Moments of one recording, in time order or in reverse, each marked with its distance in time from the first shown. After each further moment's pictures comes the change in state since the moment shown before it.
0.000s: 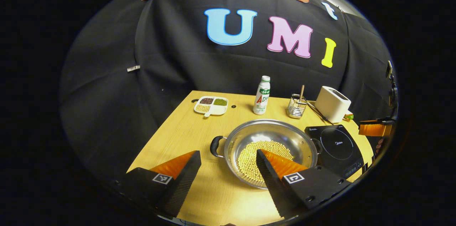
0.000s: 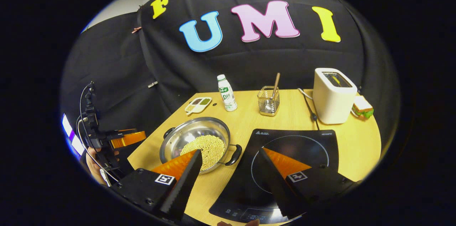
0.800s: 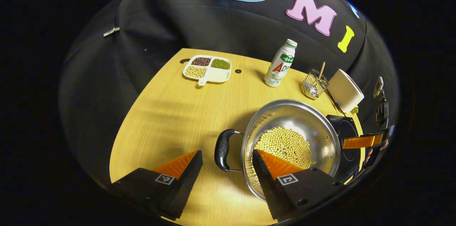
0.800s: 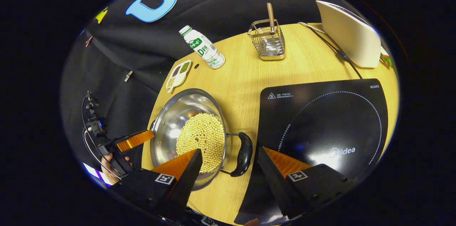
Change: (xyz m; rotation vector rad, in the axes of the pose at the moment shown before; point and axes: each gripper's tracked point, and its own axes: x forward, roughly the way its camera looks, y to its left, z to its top) left arm 0.128 0.020 -0.033 -0.044 0.359 -0.095; right arm 0.128 -0.008 -0.065 0.331 0.420 -0.011
